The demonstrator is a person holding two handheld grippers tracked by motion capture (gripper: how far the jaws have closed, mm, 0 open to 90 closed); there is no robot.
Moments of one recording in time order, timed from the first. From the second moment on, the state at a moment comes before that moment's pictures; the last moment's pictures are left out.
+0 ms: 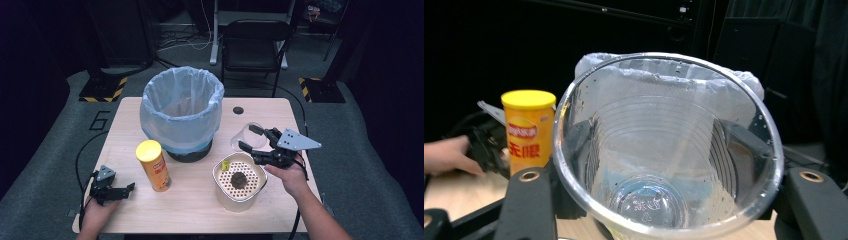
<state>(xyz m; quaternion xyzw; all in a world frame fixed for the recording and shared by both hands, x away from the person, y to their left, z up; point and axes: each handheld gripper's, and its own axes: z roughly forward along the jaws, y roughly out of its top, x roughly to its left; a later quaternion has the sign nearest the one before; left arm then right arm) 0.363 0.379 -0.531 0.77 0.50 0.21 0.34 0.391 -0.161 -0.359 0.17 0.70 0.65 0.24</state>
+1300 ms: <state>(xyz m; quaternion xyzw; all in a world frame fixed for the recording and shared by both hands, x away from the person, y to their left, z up) 0.363 0.379 -0.531 0.77 0.50 0.21 0.34 0.438 -0.084 -0.248 0.21 0.73 0.61 0.23</state>
